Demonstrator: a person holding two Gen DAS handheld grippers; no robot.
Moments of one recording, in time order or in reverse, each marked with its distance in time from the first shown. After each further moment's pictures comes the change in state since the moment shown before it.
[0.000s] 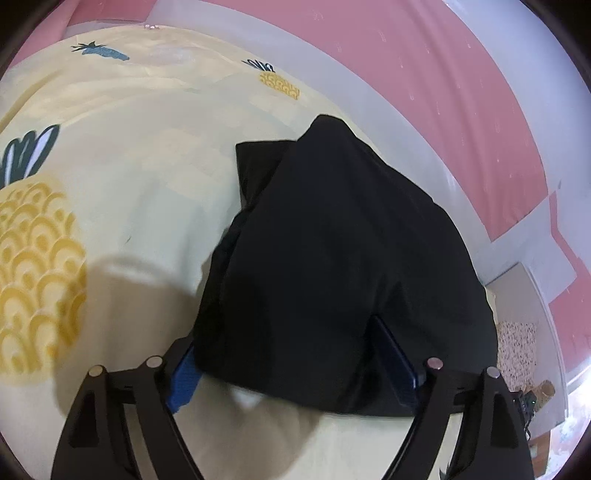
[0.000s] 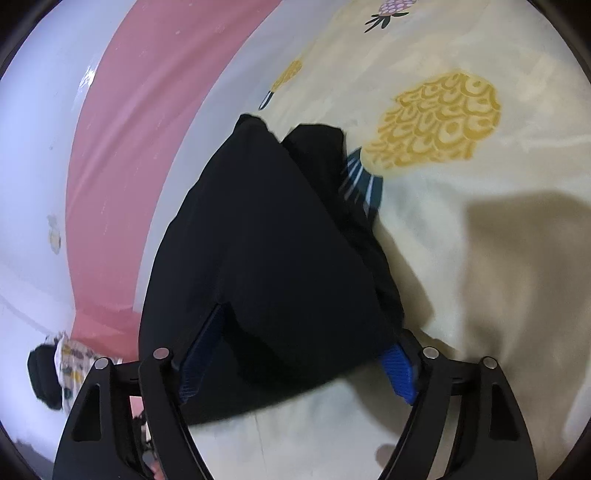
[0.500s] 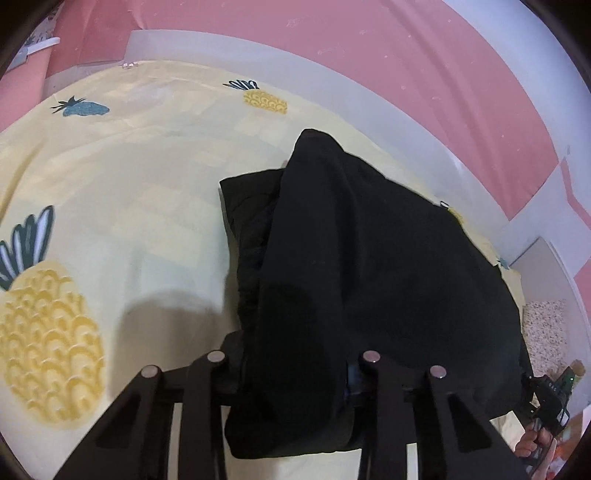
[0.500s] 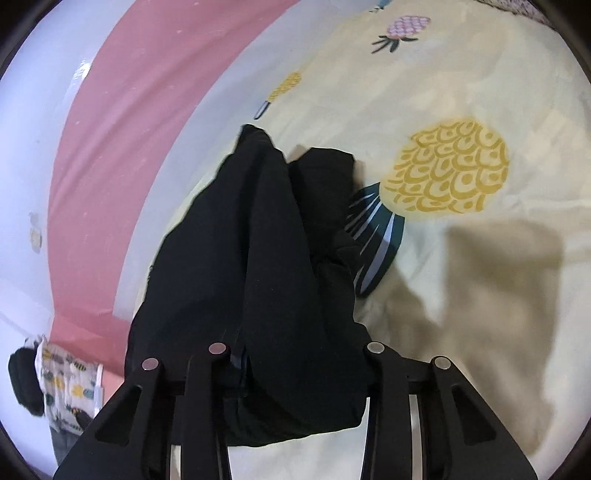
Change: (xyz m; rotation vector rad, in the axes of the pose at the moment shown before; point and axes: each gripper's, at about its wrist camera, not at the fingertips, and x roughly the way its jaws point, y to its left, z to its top) left arm -0.021 -0.038 0.025 0.133 0.004 0.114; right arm -0.019 0.045 0.012 -0.046 -0.008 -0.098
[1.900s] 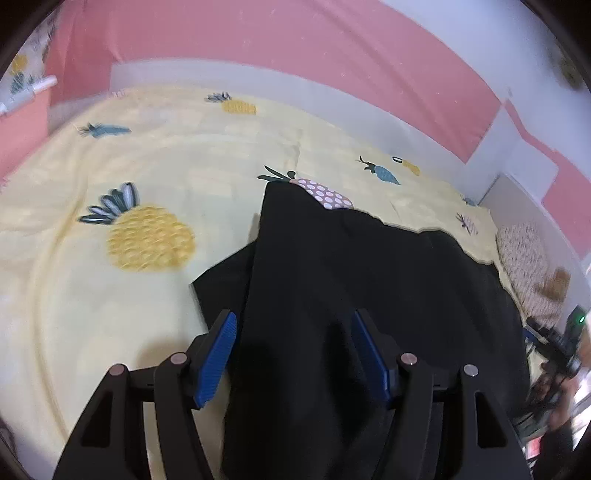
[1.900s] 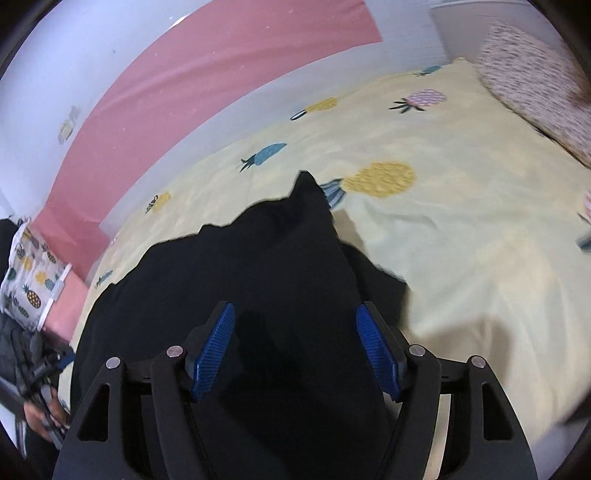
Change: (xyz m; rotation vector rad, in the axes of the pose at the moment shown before) left arm -0.147 0.017 -0.081 0.177 0.049 -0.050; right arm -0.127 -0.003 -0.066 -0.395 -0.023 -0.113
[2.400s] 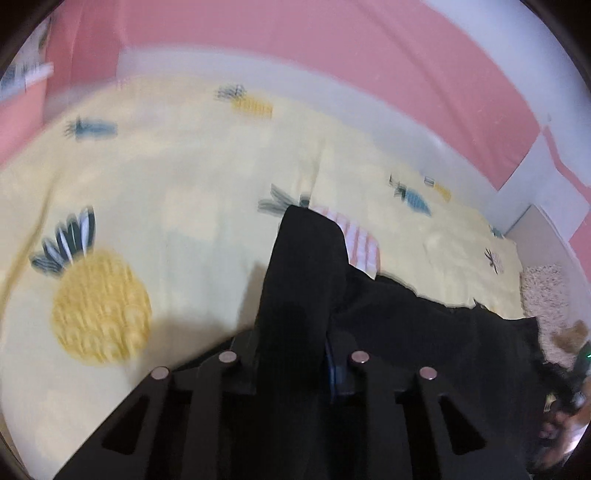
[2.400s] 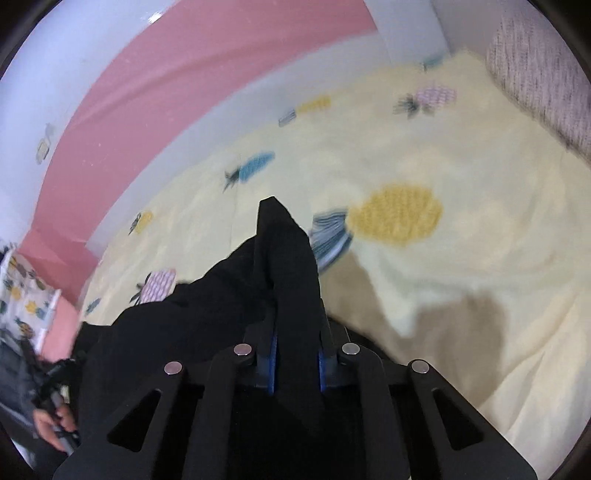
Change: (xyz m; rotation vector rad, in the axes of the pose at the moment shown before) left arm 0.081 -0.026 0.065 -0.047 -0.067 0.095; right arm 0.054 -0.010 0.061 0.039 -0.016 -0.033
